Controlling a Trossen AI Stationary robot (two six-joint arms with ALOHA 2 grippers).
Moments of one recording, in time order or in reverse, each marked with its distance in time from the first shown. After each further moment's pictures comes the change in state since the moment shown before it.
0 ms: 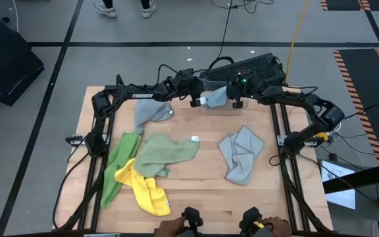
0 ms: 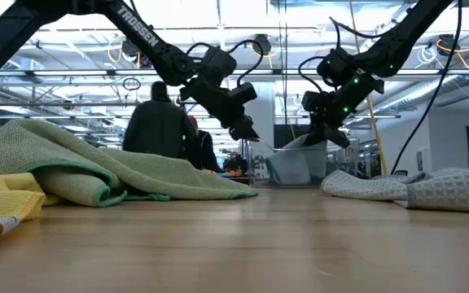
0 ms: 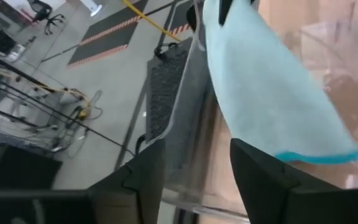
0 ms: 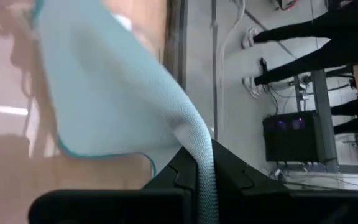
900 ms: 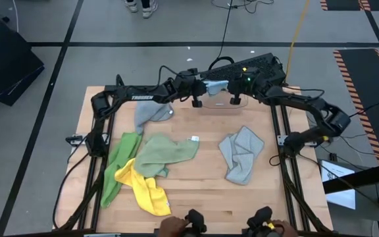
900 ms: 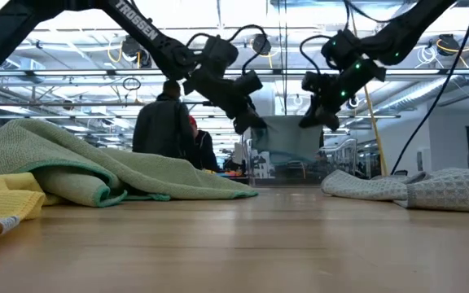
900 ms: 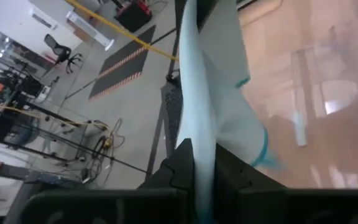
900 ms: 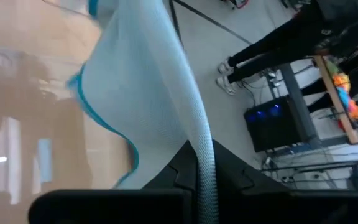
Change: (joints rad) left arm -0.026 -0.016 0.002 0.055 -0.024 0.158; right arm -0.001 -0.091 0.004 0.015 0.105 0.154
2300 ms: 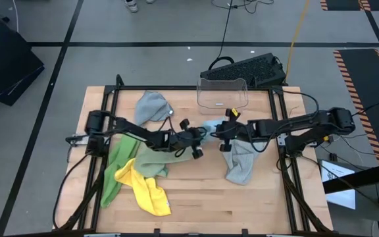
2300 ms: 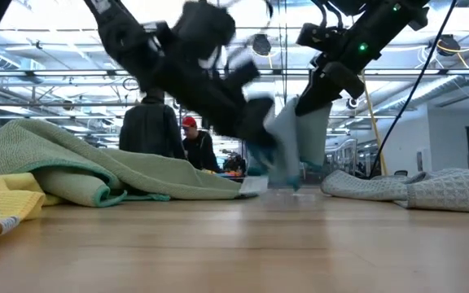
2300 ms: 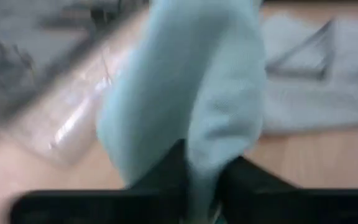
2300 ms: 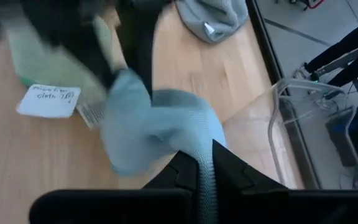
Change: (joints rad) left arm -0.532 -0.101 -0.412 0.241 -0.379 -0.793; right arm 0.828 -0.083 0.002 -0.330 0.369 0.689
